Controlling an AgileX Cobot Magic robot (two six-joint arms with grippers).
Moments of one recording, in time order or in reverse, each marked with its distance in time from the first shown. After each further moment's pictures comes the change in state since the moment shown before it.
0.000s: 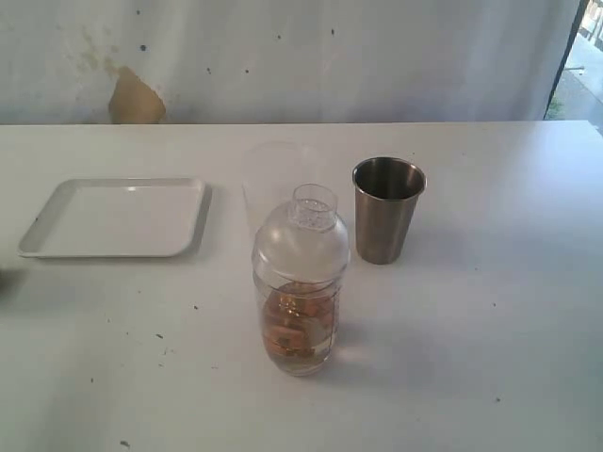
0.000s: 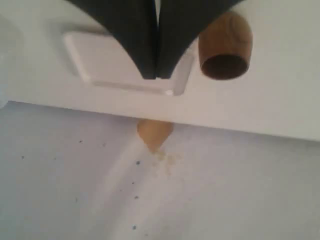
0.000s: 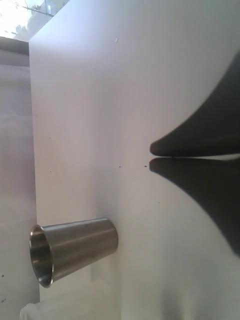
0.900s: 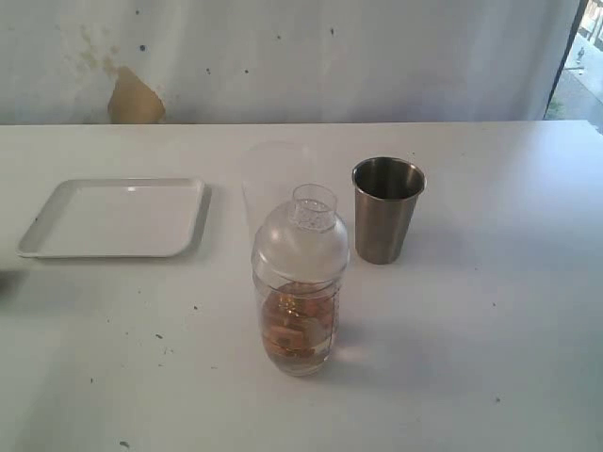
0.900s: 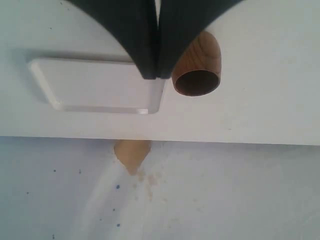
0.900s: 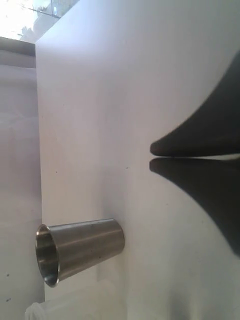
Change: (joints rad) left arm 0.068 -0.016 0.018 -0.030 0.071 0.160; right arm 0.000 0.000 0.000 -0.007 -0.023 0.000
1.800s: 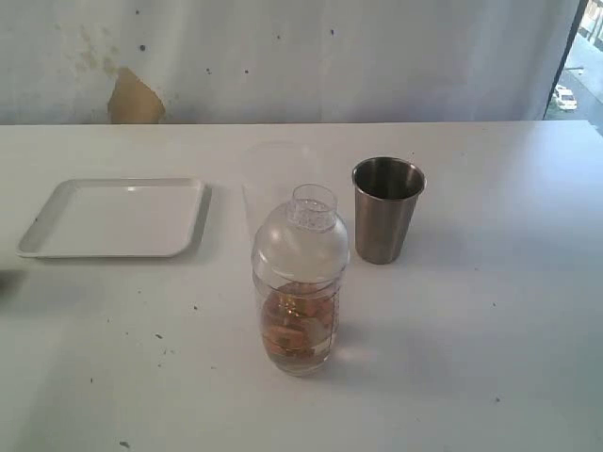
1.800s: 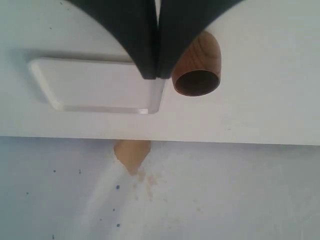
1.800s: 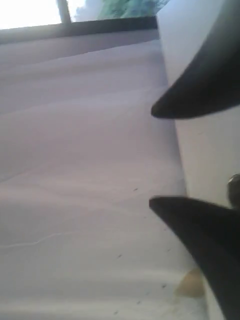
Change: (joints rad) left arm 0.000 0.000 0.000 0.000 0.000 0.000; right arm -0.001 0.494 -0.613 -0.083 -0.211 0.286
